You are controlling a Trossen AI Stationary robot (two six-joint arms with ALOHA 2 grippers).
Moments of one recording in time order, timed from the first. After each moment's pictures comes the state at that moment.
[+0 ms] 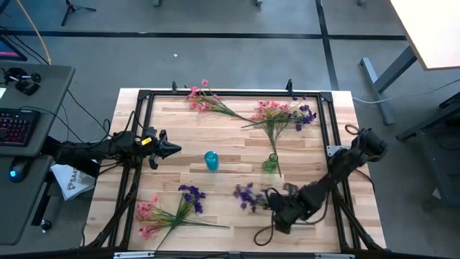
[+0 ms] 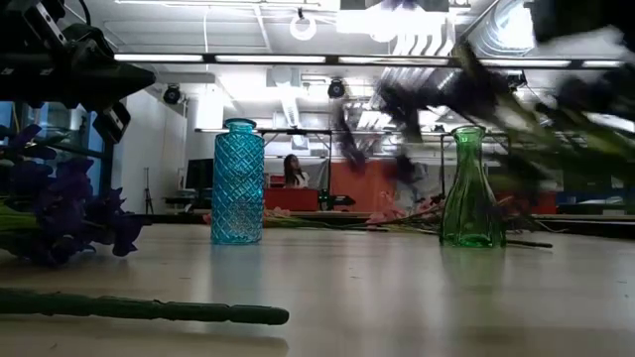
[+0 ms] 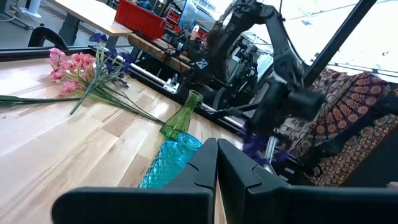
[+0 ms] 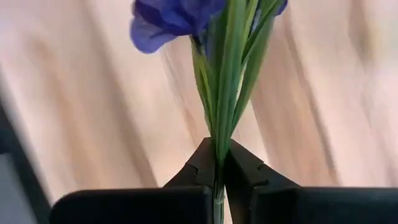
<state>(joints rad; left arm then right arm) 0.02 0.01 0.01 0.01 -0.01 -0.51 0.68 1.72 1.12 -0.69 0.14 0.94</state>
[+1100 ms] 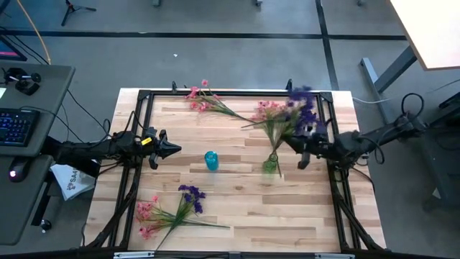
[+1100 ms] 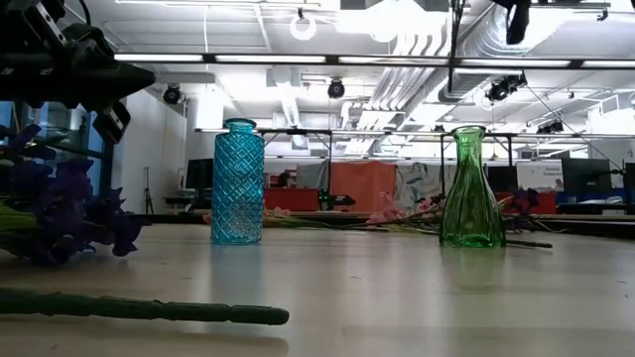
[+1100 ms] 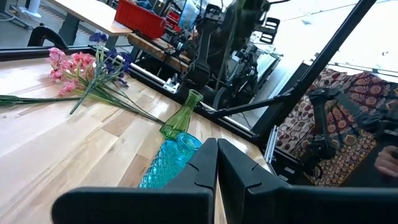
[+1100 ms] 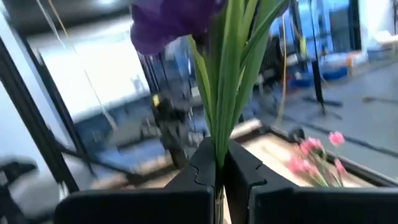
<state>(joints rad) 0.02 0.01 0.01 0.01 -0.01 -0.51 0.35 0.71 0.45 0.43 0.64 0.20</state>
